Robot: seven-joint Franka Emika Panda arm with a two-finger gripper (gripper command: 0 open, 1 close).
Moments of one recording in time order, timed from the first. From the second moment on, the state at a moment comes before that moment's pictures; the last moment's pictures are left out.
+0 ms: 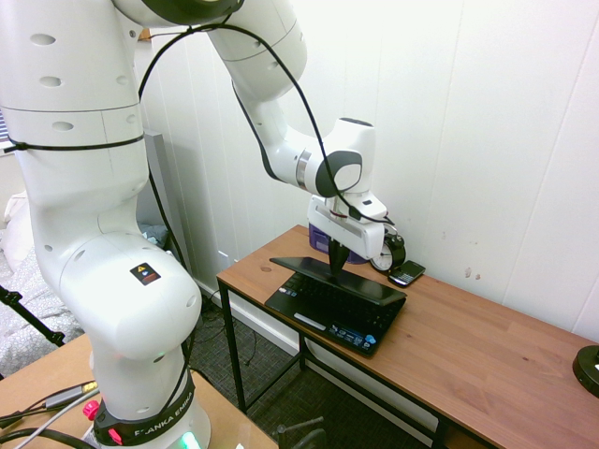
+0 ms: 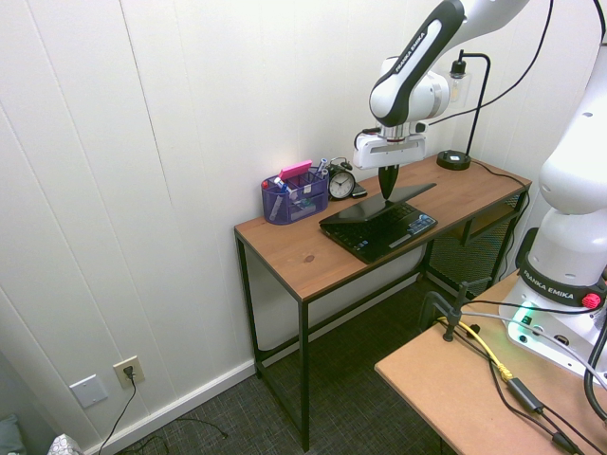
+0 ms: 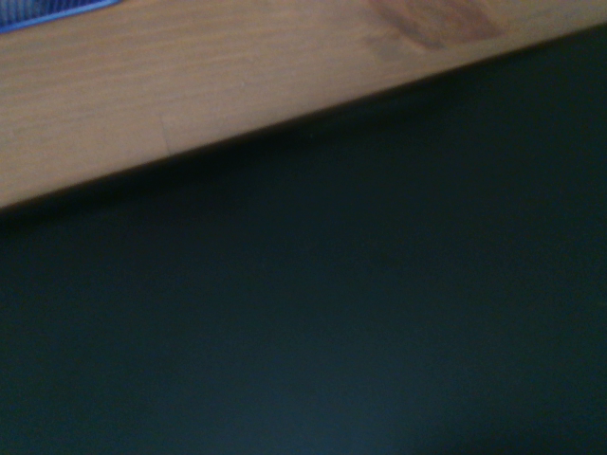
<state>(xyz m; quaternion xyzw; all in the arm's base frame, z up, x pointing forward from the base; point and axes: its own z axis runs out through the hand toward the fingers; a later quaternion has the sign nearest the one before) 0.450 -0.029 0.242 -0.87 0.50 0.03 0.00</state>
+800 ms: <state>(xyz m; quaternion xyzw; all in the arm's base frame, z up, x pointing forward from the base) 0.441 -0.034 0.189 -0.85 0.52 0.05 0.02</state>
